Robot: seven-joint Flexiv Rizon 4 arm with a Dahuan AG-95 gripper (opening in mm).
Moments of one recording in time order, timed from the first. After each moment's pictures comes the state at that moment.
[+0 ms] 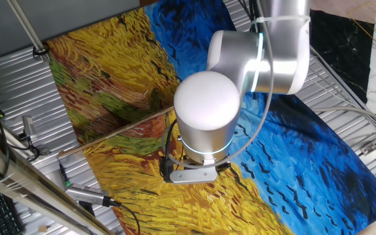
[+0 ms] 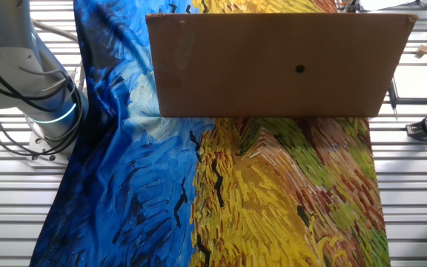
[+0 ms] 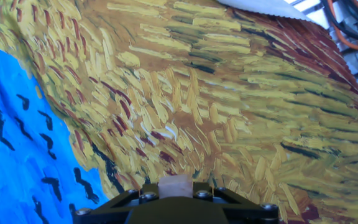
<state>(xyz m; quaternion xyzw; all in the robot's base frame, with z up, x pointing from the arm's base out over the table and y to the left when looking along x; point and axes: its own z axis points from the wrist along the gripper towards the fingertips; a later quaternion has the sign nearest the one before) 0.453 0.358 0.188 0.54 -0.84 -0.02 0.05</state>
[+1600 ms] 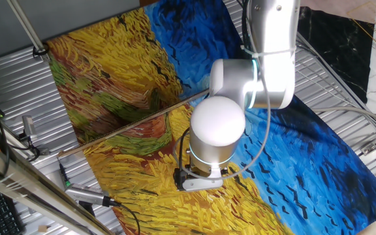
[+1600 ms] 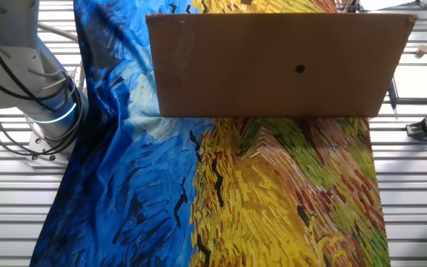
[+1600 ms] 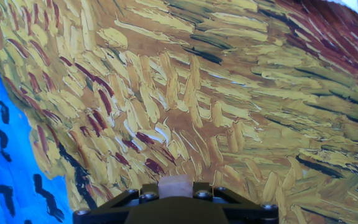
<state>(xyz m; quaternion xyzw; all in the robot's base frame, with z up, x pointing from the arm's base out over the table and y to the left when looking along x) 0.450 0.351 0.099 0.57 -0.82 0.00 0.02</state>
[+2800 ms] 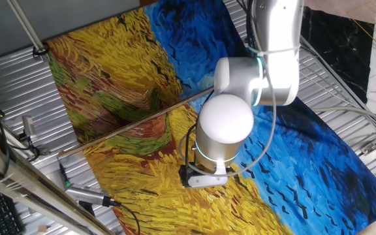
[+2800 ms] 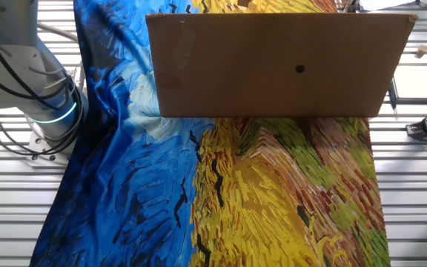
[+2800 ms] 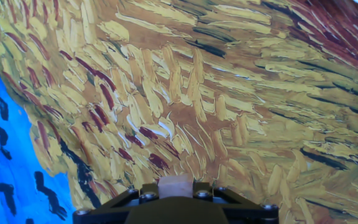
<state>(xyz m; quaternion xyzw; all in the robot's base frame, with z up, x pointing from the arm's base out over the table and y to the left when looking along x) 0.443 0.348 0.096 0.56 -0.83 0.01 0.02</state>
